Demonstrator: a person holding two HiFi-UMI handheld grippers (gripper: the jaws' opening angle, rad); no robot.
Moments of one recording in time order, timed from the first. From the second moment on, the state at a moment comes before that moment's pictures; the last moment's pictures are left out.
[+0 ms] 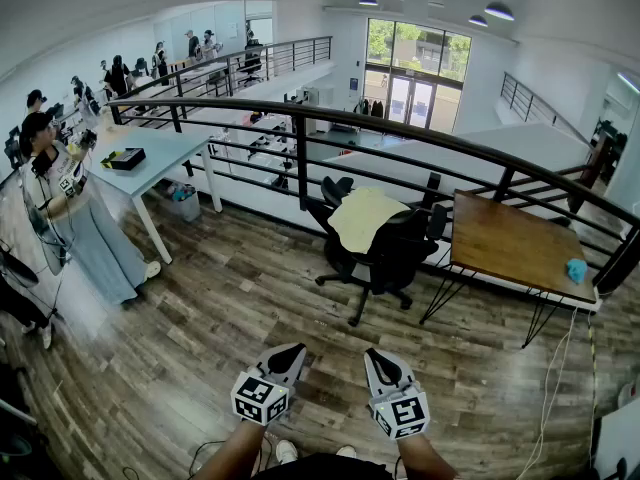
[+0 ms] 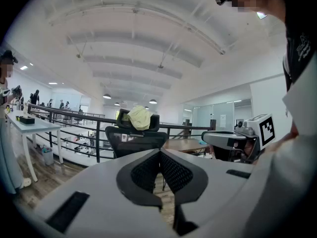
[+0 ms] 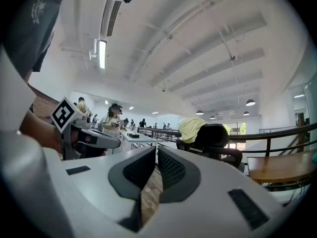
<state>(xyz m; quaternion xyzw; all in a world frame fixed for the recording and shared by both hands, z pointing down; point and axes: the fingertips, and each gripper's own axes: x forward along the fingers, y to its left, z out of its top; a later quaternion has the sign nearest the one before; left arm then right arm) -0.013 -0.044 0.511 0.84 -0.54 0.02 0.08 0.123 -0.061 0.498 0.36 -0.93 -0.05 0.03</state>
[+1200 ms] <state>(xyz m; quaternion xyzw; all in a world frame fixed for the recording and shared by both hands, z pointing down) -0.070 -0.029 0.522 0.86 -0.51 0.01 0.09 0.064 -0.039 0.505 0.39 -0.92 -0.05 0.04</state>
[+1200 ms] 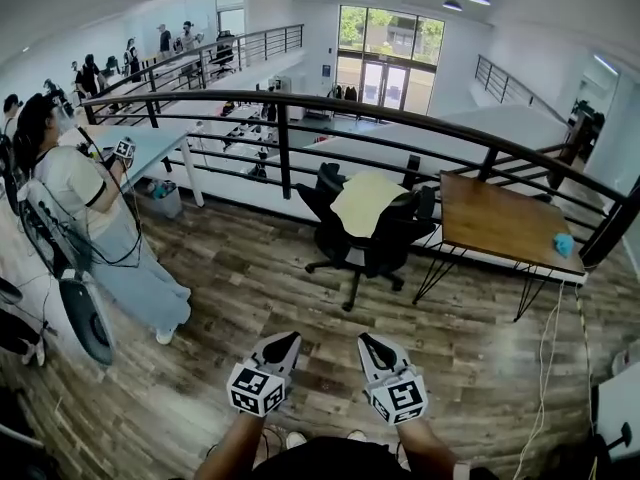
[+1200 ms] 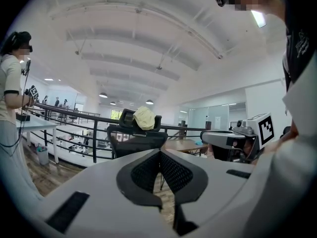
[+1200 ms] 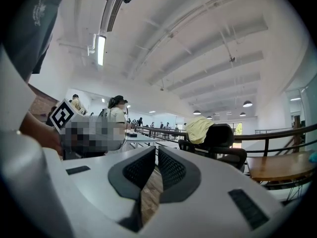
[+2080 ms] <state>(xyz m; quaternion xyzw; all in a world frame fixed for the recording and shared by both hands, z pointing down) -0.112 -0.041 0.543 0.88 -0.47 0.02 0.09 0.016 -0.043 0.528 0.44 -0.90 -0.03 0.05</state>
